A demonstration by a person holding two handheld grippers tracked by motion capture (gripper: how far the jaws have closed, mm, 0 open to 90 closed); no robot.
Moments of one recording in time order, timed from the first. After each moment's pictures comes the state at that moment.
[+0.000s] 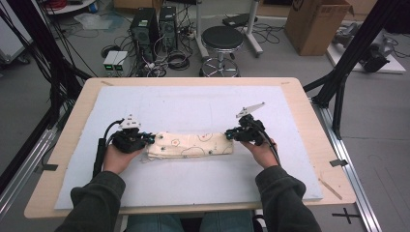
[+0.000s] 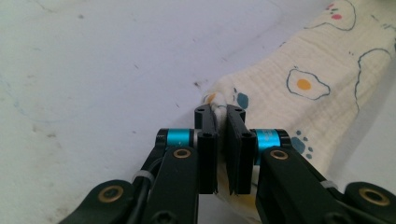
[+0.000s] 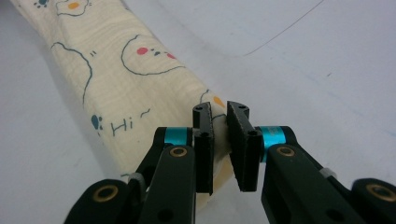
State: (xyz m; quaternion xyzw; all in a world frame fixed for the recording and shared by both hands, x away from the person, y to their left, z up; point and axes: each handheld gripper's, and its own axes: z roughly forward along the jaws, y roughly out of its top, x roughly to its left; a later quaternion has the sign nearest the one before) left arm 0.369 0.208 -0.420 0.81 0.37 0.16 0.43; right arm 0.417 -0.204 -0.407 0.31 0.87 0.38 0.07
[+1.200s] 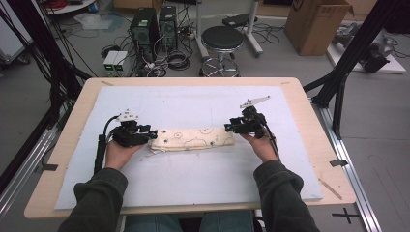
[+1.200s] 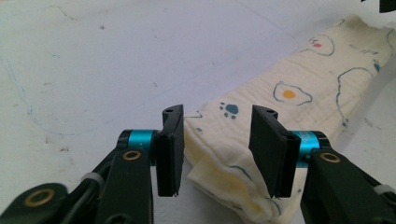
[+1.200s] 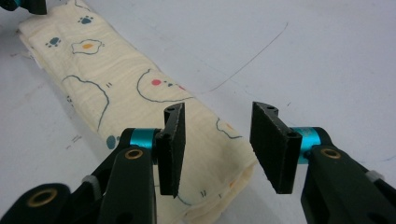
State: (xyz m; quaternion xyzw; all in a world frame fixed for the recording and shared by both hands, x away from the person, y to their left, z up) left arm 0.381 0.214 -0.418 0.77 0.41 0.15 0.46; right arm 0.436 -0.213 -0.402 0.34 0.84 0.42 0.07
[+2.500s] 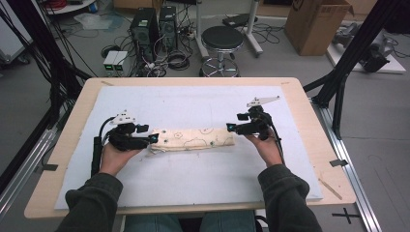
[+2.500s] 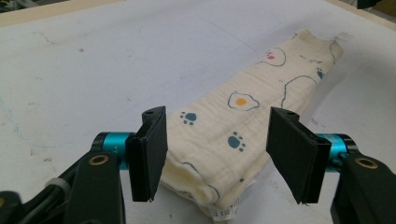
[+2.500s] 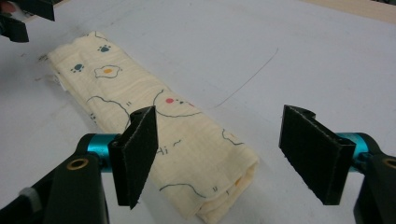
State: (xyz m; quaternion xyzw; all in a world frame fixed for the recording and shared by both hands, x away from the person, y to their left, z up) left arm 0.357 0.210 -0.396 0.78 0.37 0.15 0.48; right arm 0.419 -0.223 -0.383 0.35 0.82 0.45 0.09
